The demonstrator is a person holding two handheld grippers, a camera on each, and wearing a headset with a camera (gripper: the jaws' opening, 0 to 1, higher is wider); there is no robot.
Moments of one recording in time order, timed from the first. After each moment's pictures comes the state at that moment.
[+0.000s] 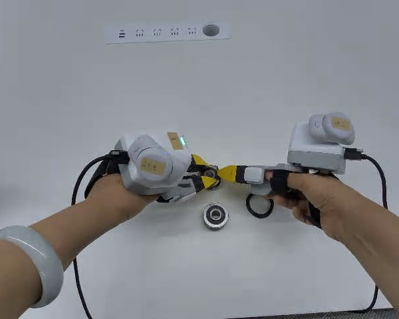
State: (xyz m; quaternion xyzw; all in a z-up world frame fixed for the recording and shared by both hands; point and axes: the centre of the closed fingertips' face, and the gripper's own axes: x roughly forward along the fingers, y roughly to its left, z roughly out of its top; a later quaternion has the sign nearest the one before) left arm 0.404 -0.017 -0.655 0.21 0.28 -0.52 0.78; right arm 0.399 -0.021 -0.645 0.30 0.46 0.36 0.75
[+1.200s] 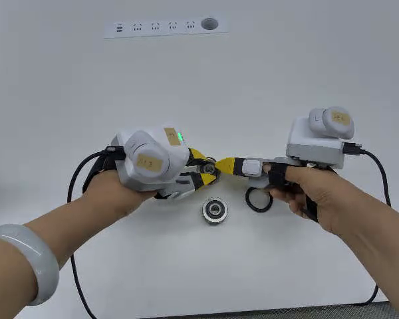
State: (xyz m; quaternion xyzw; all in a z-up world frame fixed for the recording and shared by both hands) left arm 0.398 -0.014 -0.650 0.22 0.28 -0.52 0.78; right arm 0.403 -0.019 -0.644 0.32 0.46 0.36 0.75
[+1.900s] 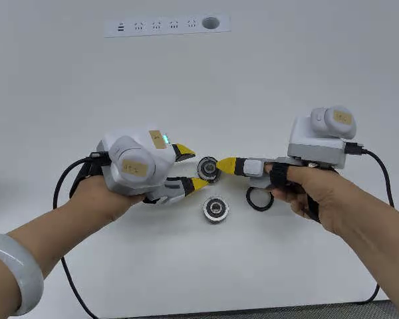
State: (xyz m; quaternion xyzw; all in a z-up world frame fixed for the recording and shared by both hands) left arm 0.399 0.003 -0.650 0.21 0.28 -0.51 0.79; right arm 0.399 -0.018 -0.640 0.32 0.45 0.36 0.75
